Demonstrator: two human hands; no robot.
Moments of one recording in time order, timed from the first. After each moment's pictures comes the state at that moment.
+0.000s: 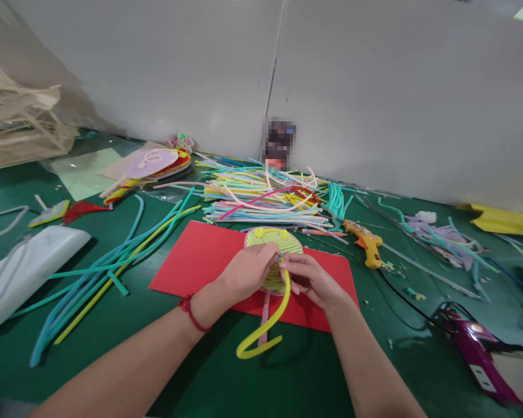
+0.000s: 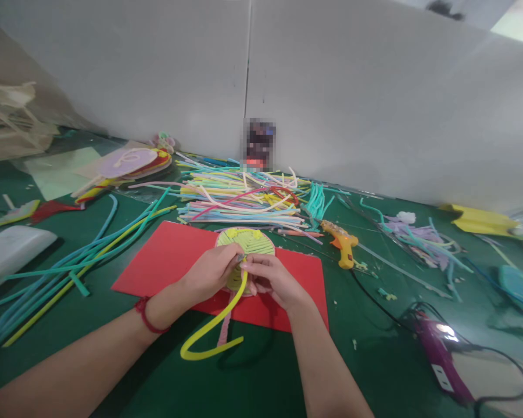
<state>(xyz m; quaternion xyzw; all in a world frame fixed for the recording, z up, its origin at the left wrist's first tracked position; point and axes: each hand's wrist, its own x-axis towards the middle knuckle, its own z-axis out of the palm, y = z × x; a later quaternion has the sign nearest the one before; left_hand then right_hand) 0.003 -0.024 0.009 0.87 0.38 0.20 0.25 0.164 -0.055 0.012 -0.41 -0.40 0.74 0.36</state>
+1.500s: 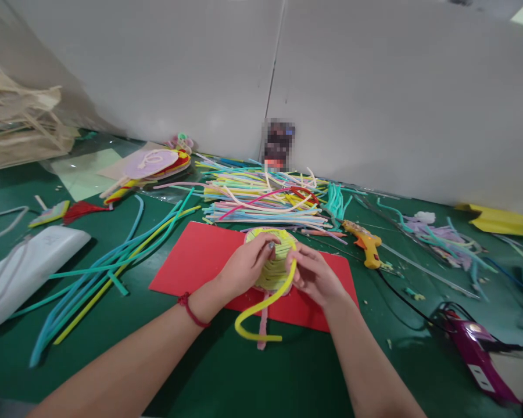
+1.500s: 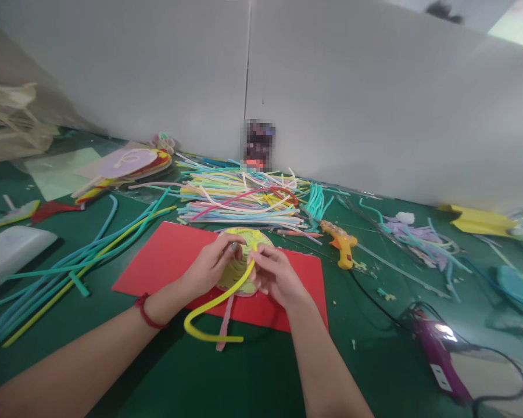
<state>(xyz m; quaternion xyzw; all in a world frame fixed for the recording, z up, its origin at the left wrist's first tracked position) 0.001 -0.020 0.001 0.77 0.37 0.34 0.39 0.166 -0.057 0.014 -0.37 -0.33 0.73 0.47</state>
